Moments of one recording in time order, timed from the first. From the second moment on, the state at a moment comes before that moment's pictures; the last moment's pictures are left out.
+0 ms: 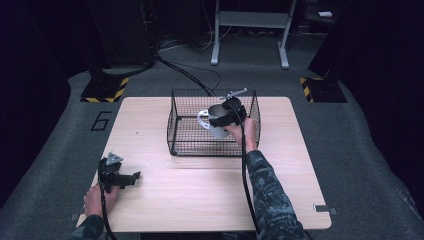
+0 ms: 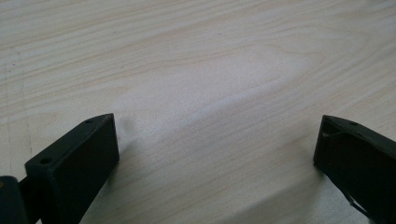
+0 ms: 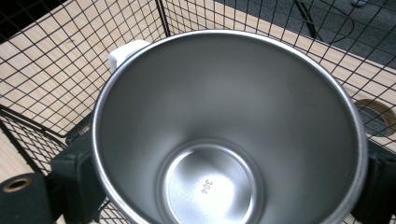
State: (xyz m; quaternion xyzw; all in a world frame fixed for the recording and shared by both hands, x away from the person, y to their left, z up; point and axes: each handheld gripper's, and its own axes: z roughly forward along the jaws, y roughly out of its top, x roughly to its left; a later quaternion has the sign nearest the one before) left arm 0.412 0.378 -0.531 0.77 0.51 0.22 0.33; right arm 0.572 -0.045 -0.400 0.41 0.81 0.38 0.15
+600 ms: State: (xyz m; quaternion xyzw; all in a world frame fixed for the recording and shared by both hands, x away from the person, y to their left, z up) left arm 0.412 0.378 -0.531 0.77 0.51 0.21 0.33; right arm 0.585 -0.036 -0.414 0.42 0.82 0.36 0.13
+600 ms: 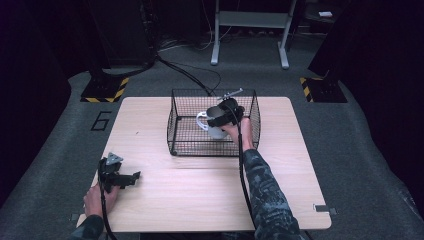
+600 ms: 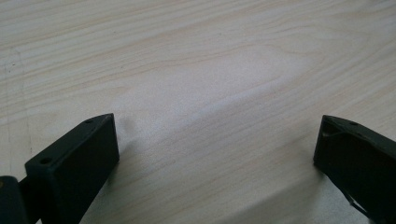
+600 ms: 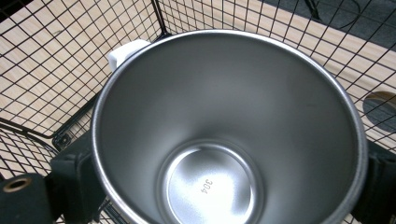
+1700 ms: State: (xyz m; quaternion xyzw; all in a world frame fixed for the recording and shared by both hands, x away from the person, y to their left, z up) left arm 0.412 0.379 -0.531 0.77 0.50 0.21 0.32; right arm 0.597 -0.023 -0.427 0.43 0.84 0.32 0.12
